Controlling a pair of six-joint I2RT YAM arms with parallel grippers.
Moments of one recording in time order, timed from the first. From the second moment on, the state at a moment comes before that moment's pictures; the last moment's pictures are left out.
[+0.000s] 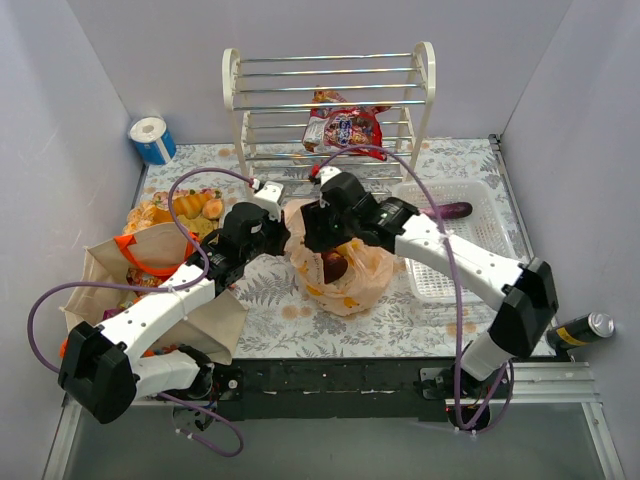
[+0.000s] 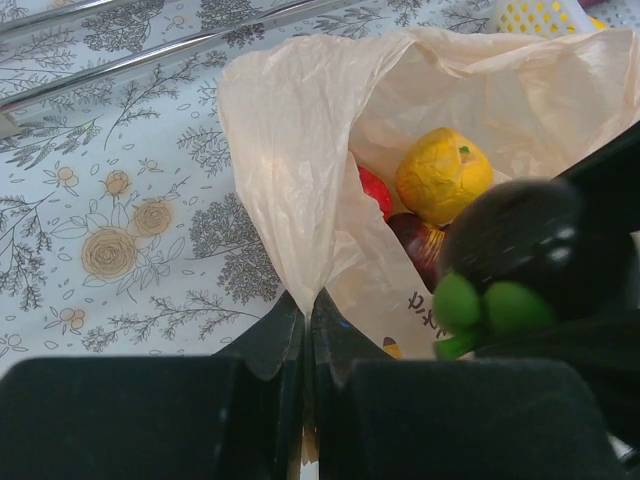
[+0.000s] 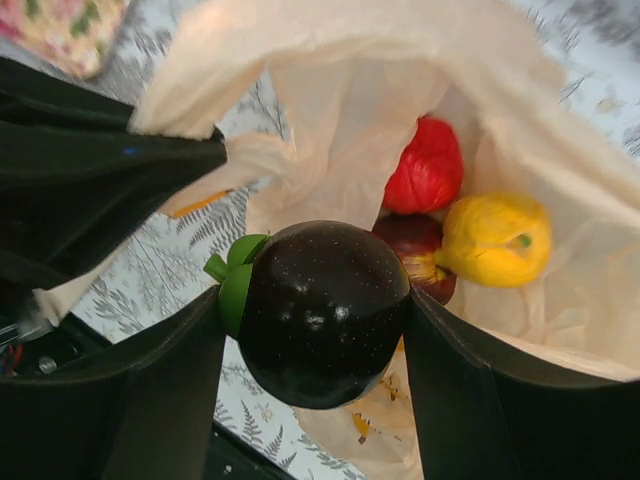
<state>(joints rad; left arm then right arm) -0.60 1.16 0.83 -0.12 -0.05 -0.22 0.88 1.56 1.45 -0.62 0.07 0.36</state>
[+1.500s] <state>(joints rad) -0.60 1.12 0.83 -0.12 -0.05 -0.22 -0.13 1.09 0.82 -0.76 0.14 0.30</state>
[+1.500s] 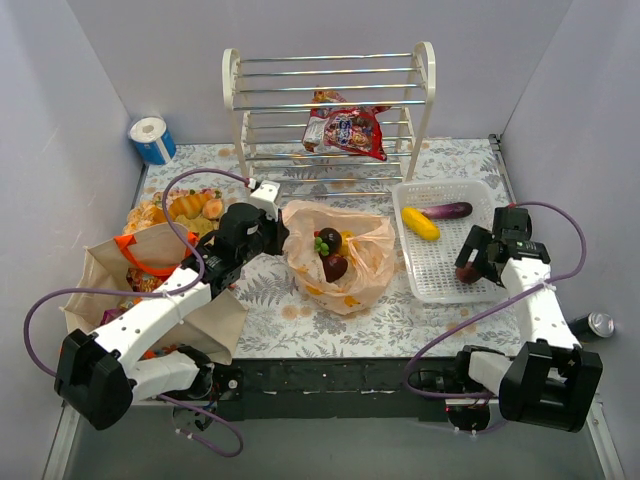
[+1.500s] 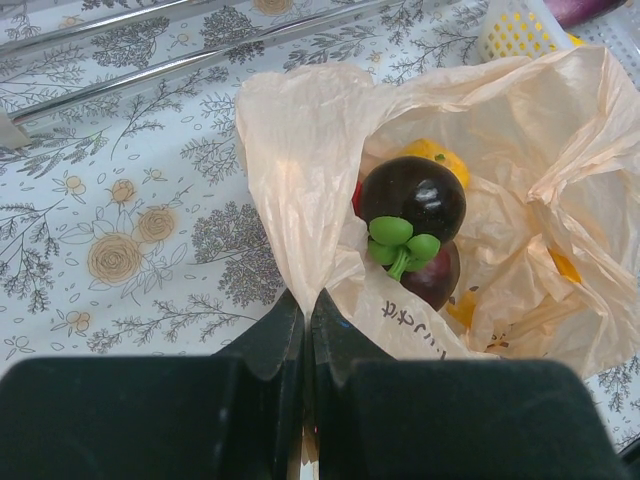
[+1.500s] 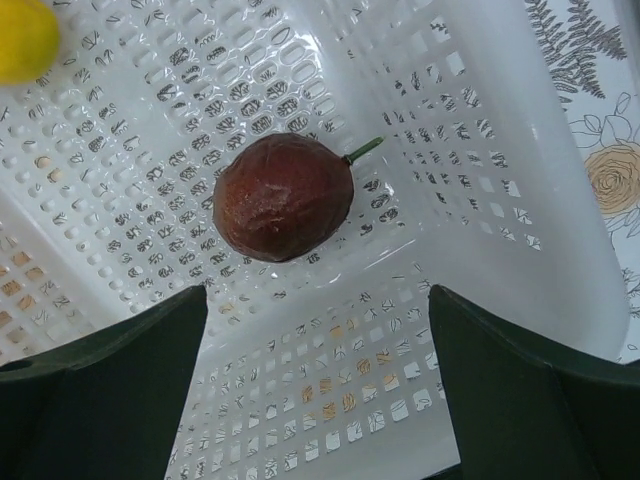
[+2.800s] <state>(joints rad) -0.60 1.14 0.83 -0.13 -0.07 -0.22 0.66 0.98 0.96 -0.50 0.33 0.35</state>
